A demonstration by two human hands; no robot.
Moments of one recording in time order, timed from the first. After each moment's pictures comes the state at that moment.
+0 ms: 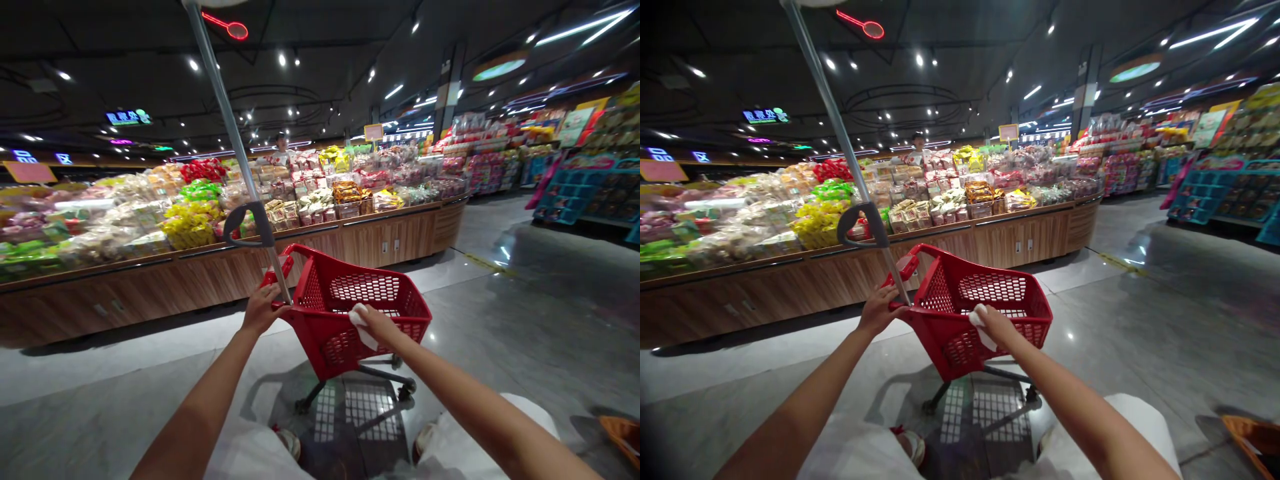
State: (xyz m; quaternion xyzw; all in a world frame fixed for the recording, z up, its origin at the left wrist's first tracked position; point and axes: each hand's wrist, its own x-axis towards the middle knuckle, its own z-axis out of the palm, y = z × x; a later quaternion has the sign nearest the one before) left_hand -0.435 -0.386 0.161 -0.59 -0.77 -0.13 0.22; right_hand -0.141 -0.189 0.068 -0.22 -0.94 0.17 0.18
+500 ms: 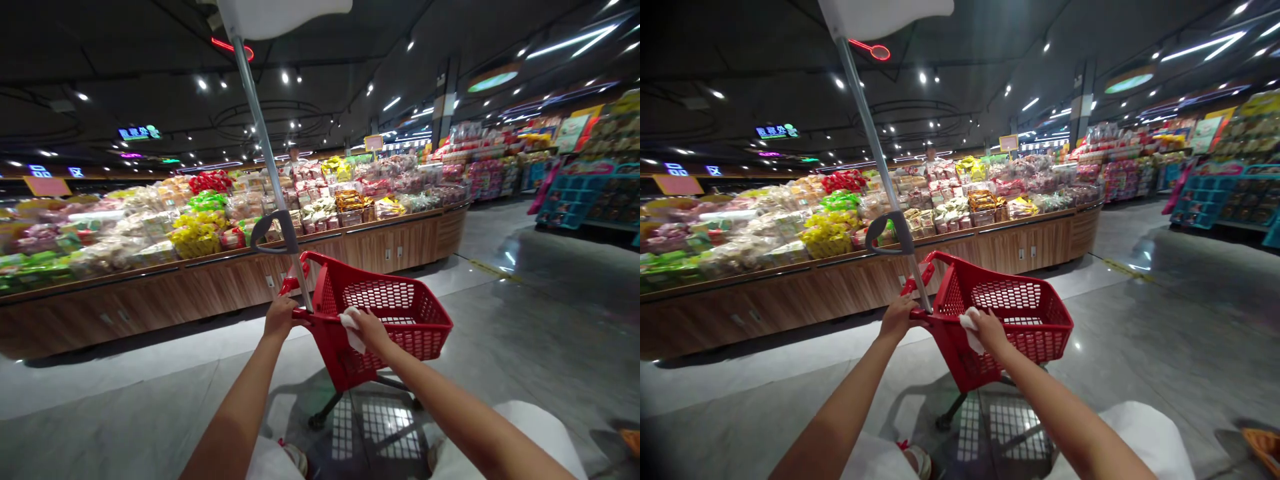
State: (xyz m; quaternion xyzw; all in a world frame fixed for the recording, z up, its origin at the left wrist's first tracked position) left_hand -0.413 -0.364 0.156 -0.61 -0.75 -0.15 0.18; right_hand -0.175 -0.215 0.078 -0.25 -0.92 0.17 0.25
